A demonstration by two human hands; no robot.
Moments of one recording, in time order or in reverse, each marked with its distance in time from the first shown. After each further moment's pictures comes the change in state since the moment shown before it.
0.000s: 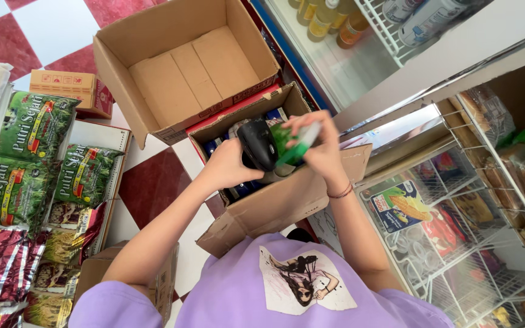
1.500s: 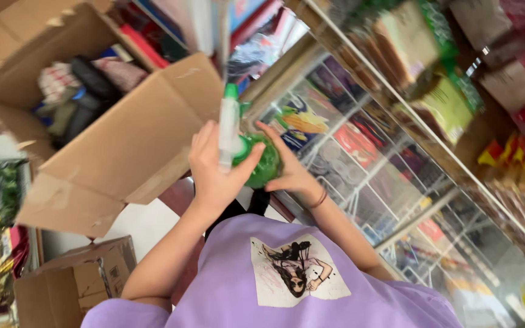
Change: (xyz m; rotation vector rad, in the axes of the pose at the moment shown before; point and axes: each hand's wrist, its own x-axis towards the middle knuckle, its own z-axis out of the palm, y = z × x) left_hand -0.058 0.192 0.267 0.050 0.473 0.333; right_hand -0.287 -0.056 -0.163 0.147 -0.062 0.341
